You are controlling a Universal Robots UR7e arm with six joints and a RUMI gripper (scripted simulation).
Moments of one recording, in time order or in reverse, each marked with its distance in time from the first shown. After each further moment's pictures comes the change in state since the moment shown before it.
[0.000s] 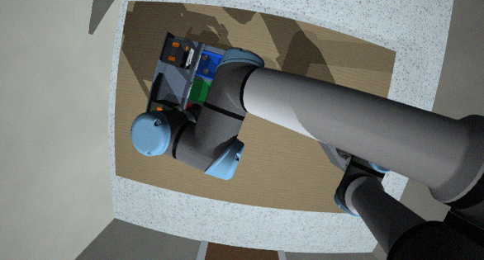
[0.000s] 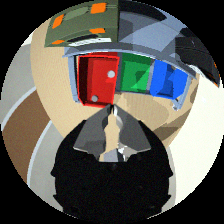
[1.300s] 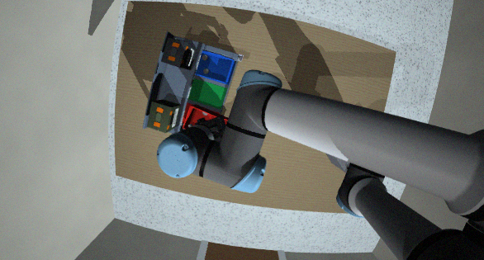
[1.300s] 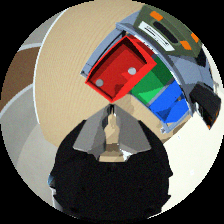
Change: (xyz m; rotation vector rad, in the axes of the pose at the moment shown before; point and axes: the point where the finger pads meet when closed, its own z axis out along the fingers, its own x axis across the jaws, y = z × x) arm -0.027 0.042 0.018 0.020 0.041 -0.587
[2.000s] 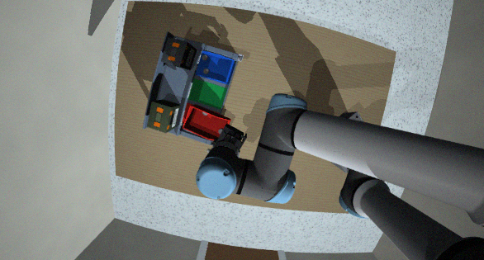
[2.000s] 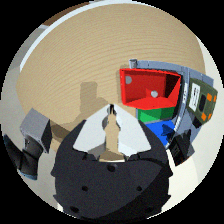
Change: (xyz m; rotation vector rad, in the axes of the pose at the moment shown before) arm -0.058 0.040 0.020 0.009 0.064 -0.768
